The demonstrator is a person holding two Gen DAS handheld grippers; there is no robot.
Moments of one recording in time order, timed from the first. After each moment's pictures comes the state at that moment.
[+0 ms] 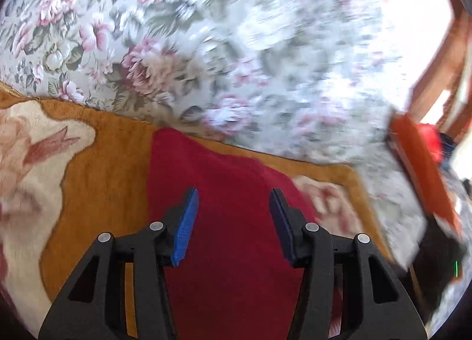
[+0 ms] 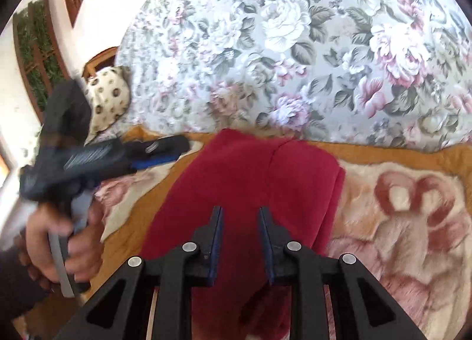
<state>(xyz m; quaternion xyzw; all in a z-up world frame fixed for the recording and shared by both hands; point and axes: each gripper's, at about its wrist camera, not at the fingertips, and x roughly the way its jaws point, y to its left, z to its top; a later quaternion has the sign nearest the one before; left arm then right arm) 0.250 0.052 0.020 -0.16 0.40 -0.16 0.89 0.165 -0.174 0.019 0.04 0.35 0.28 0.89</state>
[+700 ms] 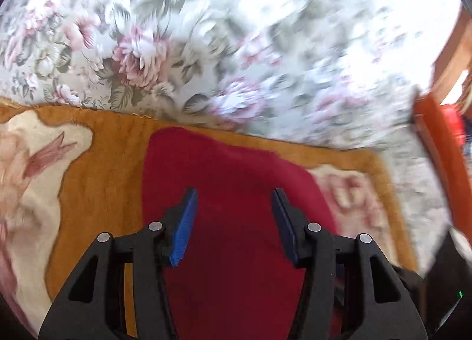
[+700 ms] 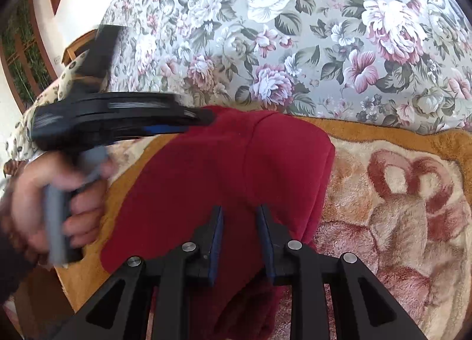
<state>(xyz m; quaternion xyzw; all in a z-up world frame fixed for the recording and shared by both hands) 0.237 0.033 0.022 -0.13 0.42 -0.15 0.89 0.175 -0.169 -0.001 0.02 0.39 0.26 0.88</state>
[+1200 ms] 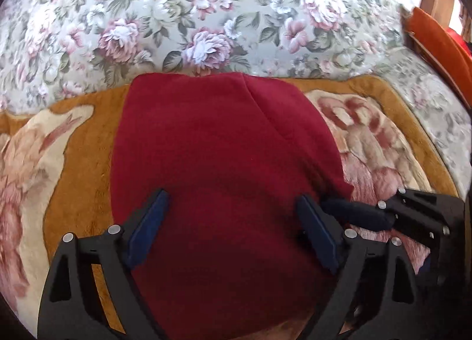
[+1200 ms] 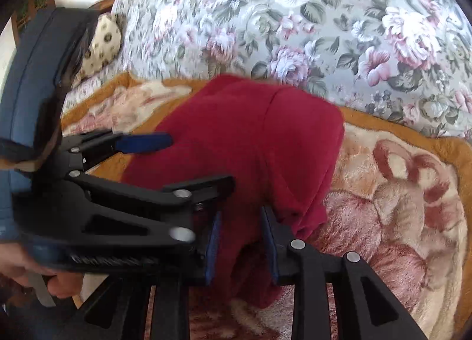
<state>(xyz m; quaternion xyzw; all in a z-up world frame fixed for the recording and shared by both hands) 0.178 -0.041 -0.022 0.02 0.44 -0.10 0.89 0.161 -0.162 0.020 -0.06 0.41 0.27 0.87</state>
